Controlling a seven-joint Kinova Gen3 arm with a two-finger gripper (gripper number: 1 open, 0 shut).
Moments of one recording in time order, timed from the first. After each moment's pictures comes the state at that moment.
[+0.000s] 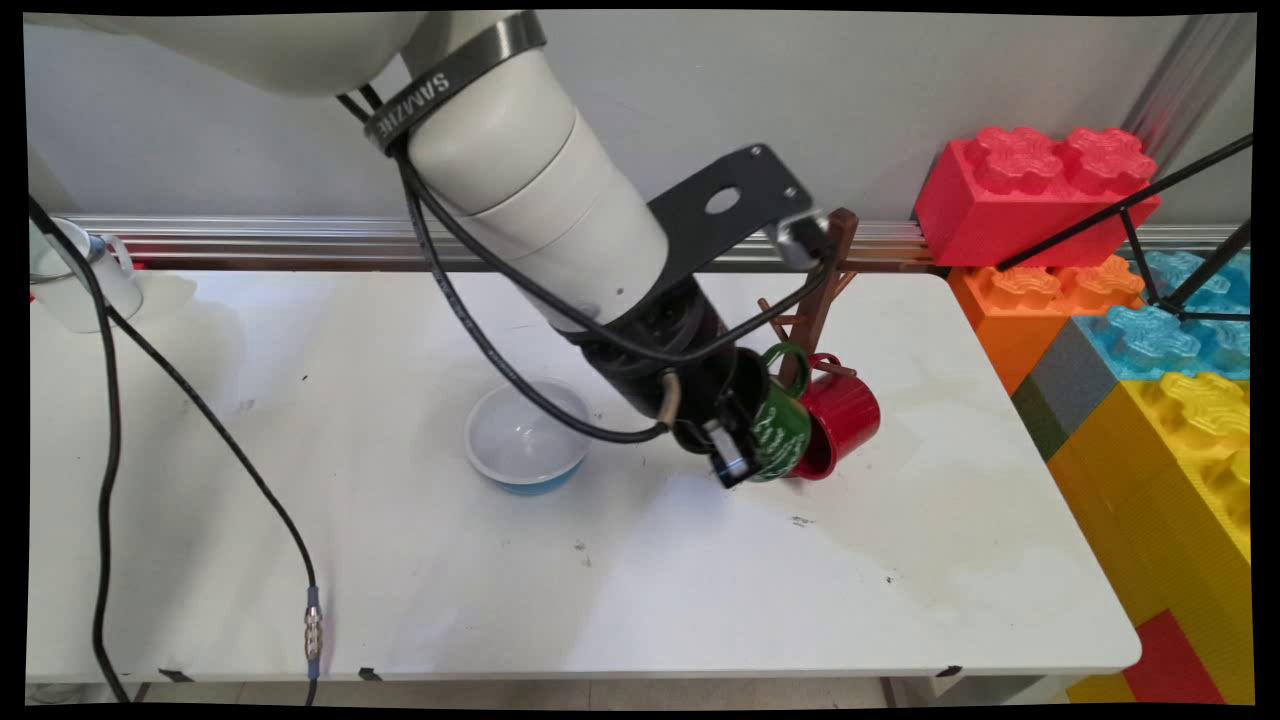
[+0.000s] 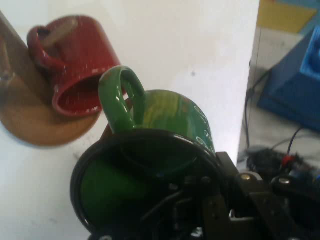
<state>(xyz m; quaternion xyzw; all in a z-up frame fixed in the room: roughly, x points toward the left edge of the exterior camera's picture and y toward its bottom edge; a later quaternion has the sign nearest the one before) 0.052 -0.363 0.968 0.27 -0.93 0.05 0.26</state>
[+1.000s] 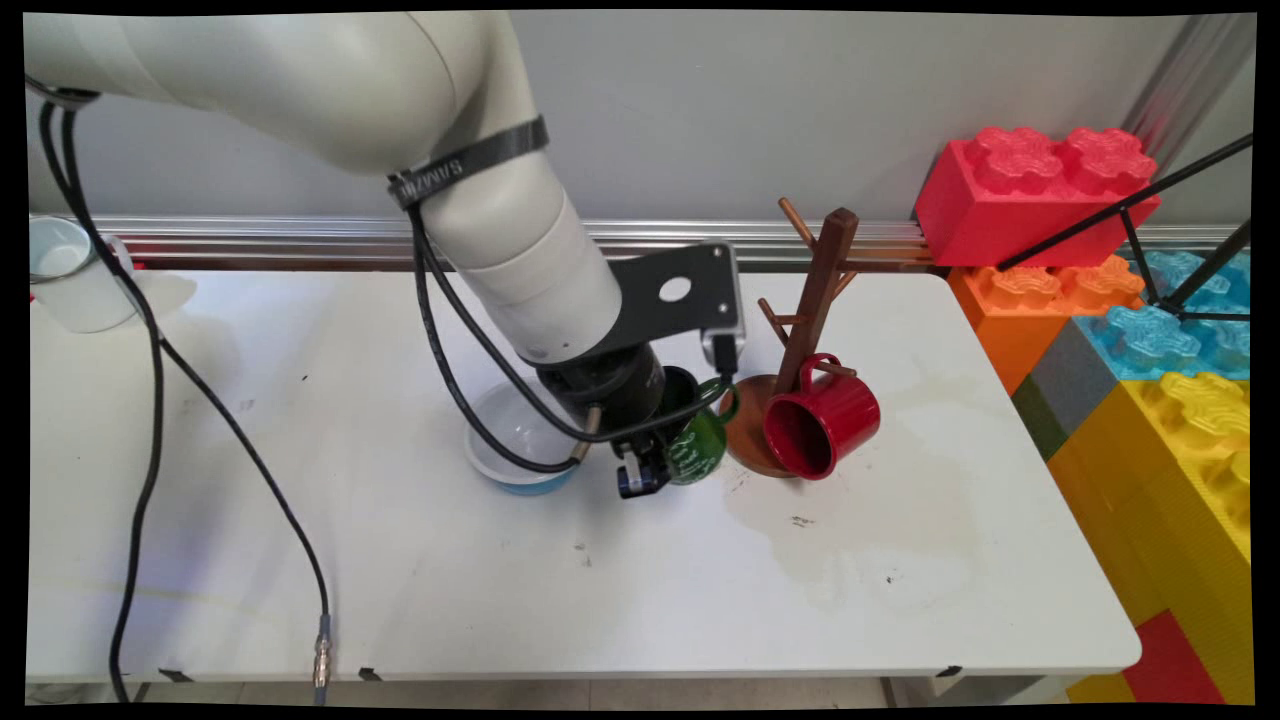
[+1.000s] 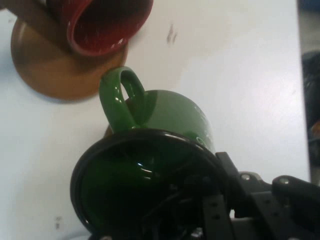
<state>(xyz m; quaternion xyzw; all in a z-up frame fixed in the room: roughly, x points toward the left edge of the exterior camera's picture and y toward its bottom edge) 0.077 -0.383 0.916 0.15 -0.97 0.09 0.16</state>
